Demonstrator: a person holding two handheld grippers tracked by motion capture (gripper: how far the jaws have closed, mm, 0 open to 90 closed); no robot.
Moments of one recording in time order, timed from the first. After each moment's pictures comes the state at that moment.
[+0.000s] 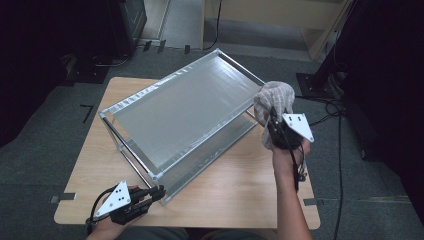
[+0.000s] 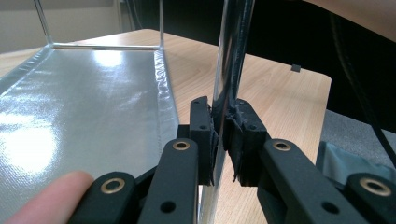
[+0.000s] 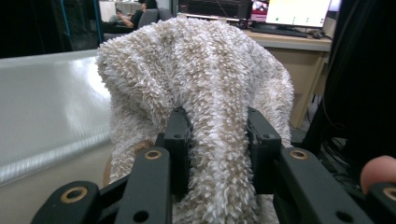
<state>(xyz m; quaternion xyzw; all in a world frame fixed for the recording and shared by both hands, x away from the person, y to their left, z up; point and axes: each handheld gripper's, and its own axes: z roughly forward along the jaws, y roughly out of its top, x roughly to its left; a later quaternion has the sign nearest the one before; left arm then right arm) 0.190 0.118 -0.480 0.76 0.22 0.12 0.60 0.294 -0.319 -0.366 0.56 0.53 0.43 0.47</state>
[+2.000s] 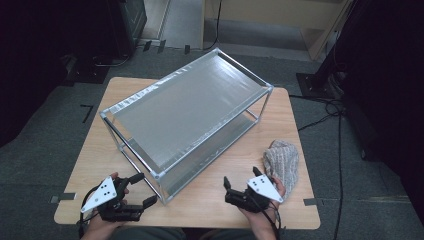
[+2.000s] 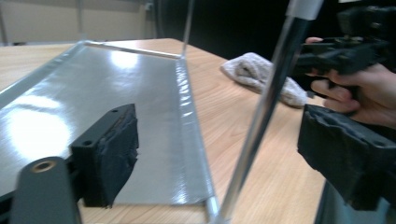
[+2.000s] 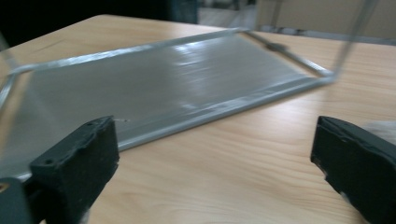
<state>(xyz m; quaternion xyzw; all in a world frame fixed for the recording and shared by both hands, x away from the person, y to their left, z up) 0.193 0.146 -0.477 0.72 0.30 0.12 0.61 0.184 -0.243 -0.468 0.50 0.66 0.46 0.31</state>
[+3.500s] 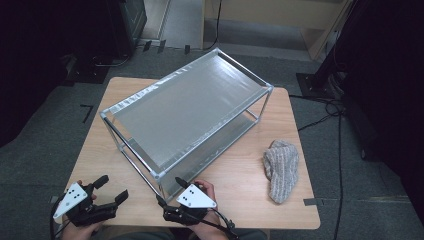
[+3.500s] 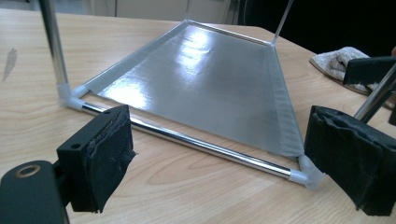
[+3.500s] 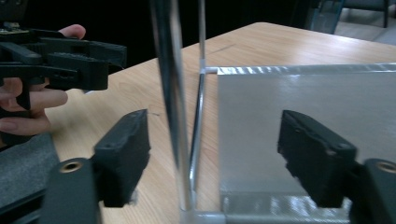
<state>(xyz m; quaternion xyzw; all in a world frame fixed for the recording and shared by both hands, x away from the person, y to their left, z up) 0.179 0.208 -0.490 0.69 0.43 0.19 0.56 0.174 -0.100 -0.476 0.34 0.74 0.55 0.19</state>
